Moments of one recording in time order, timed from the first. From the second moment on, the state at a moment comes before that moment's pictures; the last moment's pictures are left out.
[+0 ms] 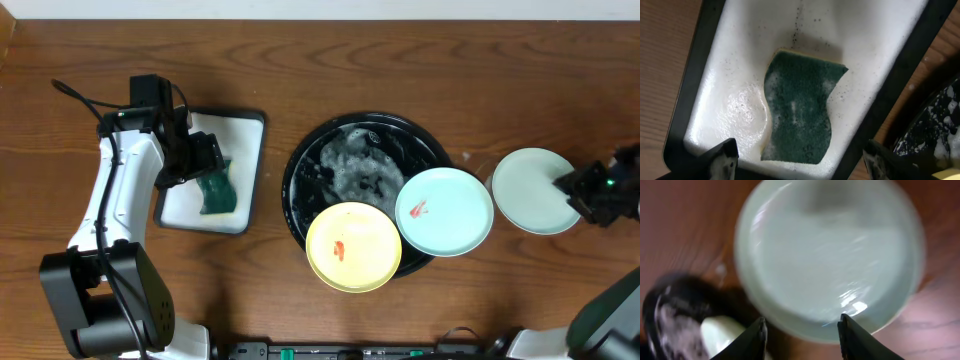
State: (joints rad) left arm 0.13 1.68 1.28 -0.98 0.12 -0.20; right arm -0.58 1.59 1.14 -0.88 -0.38 0.23
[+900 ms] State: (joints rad) left arm 0.13 1.68 1.28 -0.98 0.12 -0.20; right arm -0.07 1.52 0.91 -0.89 -0.05 0.38
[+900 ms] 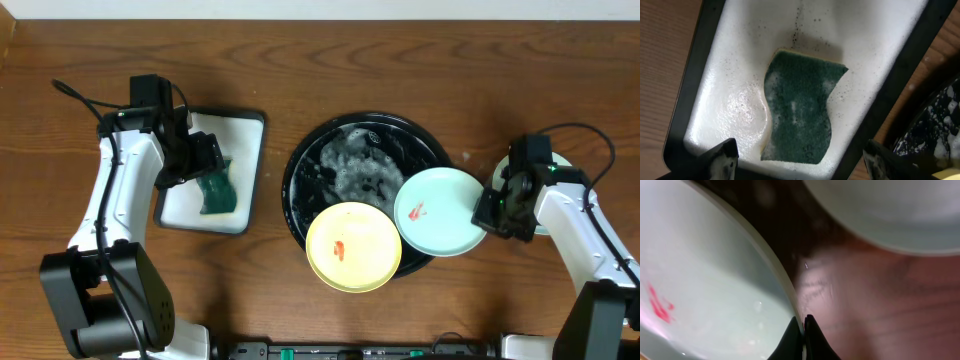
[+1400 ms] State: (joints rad) left arm 0.13 1.68 1.28 -0.98 0.12 -0.20; right arm 0.05 1.55 1.03 -0.57 -0.21 0.35
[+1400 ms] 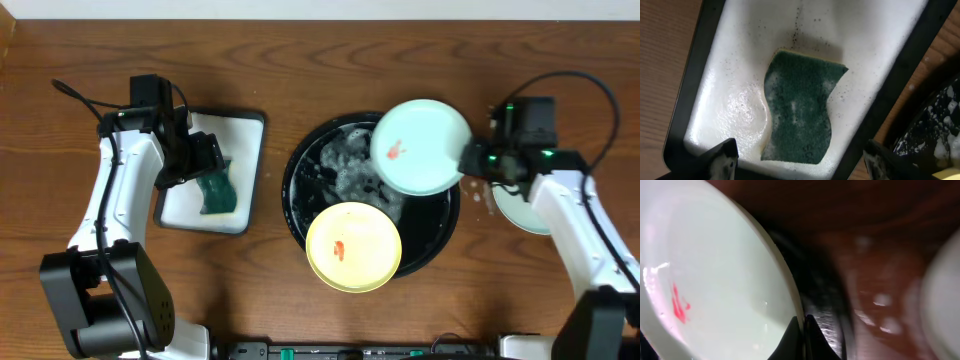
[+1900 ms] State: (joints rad) left arm 0.13 1.68 1.28 -0.96 0.12 -0.20; right arm 0.17 1.78 1.05 -0.49 -0.18 0.37
